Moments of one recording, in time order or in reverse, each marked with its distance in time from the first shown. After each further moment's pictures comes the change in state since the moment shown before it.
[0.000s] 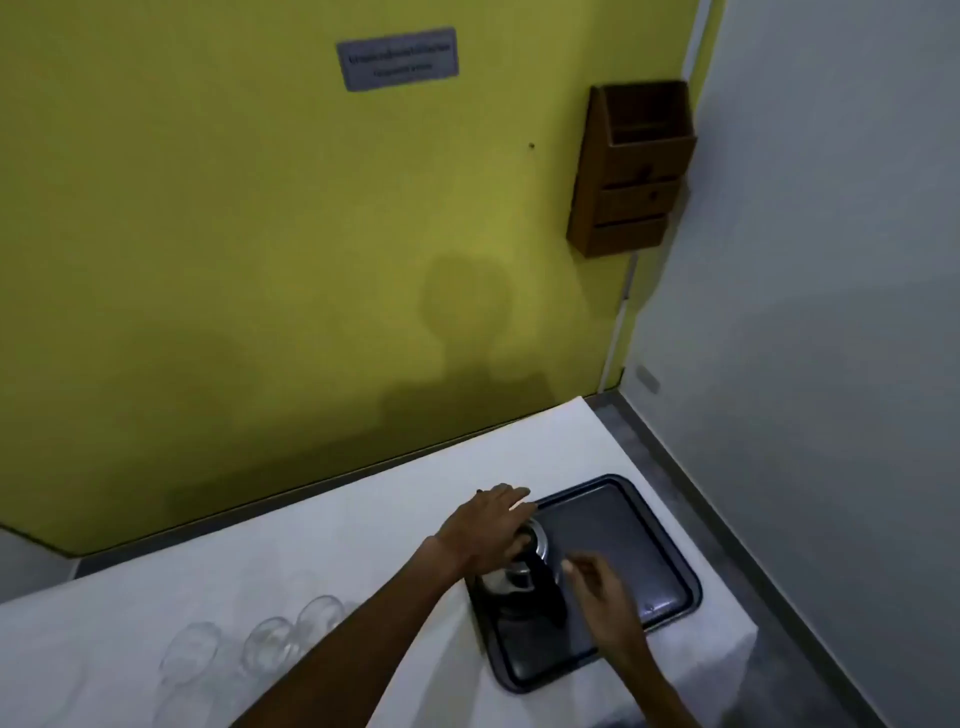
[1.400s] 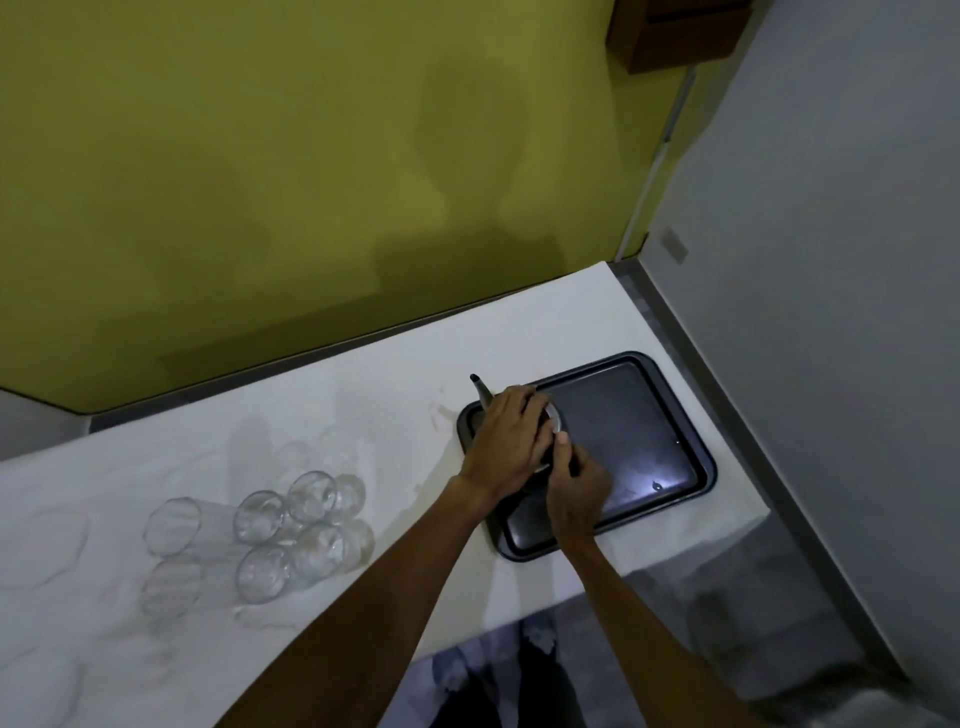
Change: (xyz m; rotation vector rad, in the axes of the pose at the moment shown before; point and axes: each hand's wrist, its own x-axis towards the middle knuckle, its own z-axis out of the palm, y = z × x) left_hand 0.005 0.039 0.071 -0.429 0.294 -0.361; right_hand 0.028 0.054 0.076 0.028 0.355 -0.064
